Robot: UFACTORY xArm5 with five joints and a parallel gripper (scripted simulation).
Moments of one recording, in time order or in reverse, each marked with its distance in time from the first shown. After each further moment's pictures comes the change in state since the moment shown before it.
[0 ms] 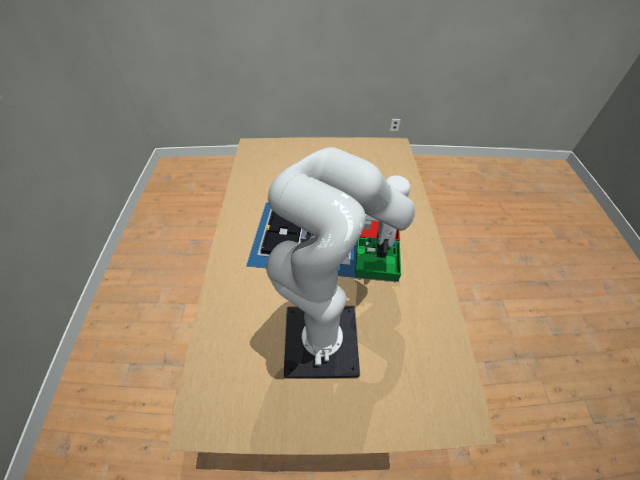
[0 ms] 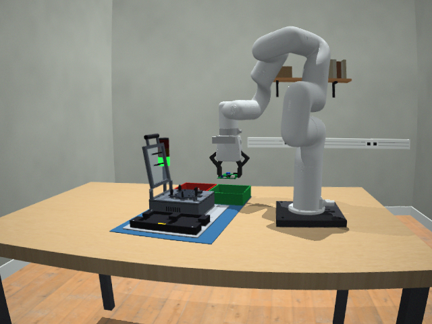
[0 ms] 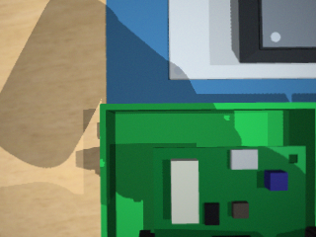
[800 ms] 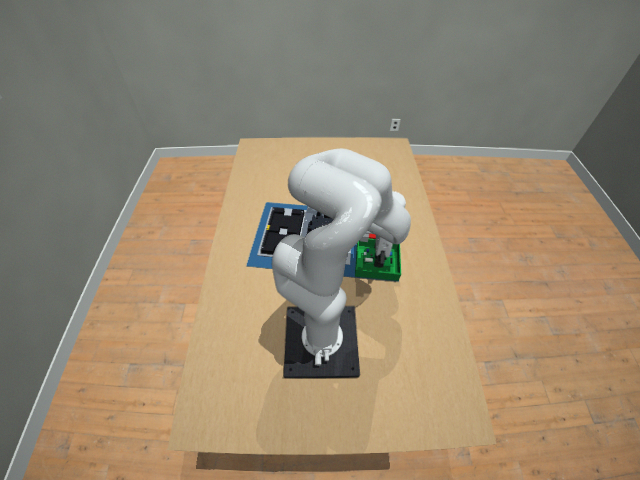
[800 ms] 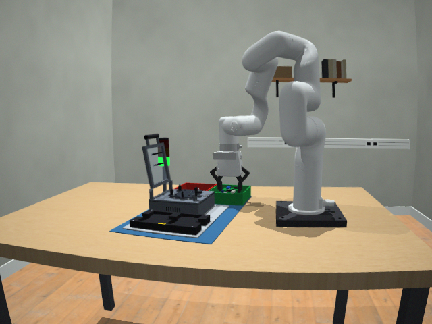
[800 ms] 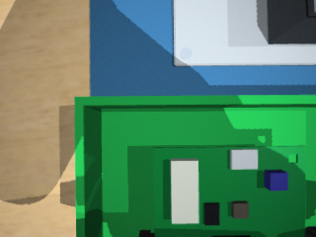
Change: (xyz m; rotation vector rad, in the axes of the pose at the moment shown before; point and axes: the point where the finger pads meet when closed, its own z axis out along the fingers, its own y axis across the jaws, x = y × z) arm 0.000 -0.001 0.060 0.001 0.001 0.000
